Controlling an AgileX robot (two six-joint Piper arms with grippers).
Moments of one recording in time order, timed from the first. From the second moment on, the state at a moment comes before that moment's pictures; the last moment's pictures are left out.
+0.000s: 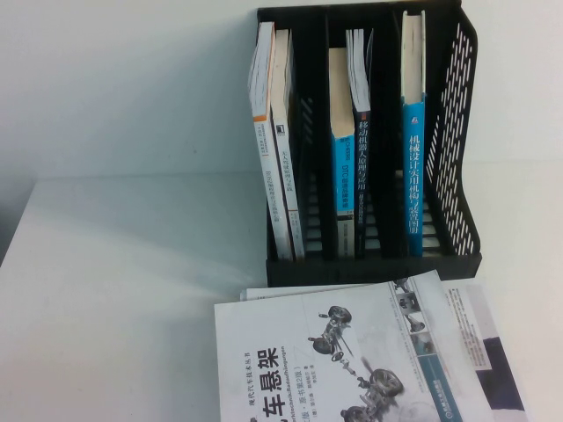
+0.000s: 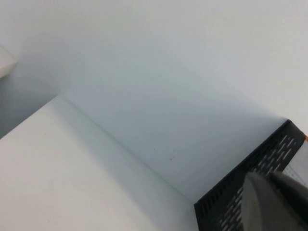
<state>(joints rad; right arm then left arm) -0.01 -0.01 0.03 -0.50 -0.08 0.66 0.03 -0.01 0.02 -0.49 0.03 -0.35</state>
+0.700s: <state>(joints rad) -0.01 0.00 -0.38 -0.19 -0.36 0.51 0.03 -0.01 -0.23 -0.26 -0.32 -0.48</state>
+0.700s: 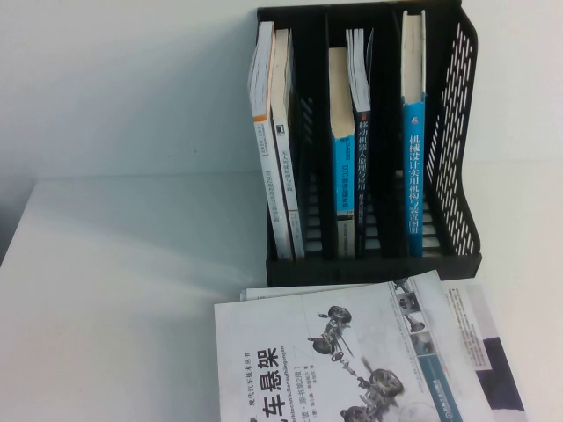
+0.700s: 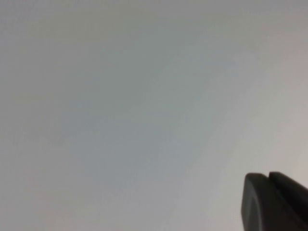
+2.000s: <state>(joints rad) 0.33 1.08 -0.86 -0.57 0.72 0.55 0.03 0.75 -0.60 -0.37 0.68 -0.40</state>
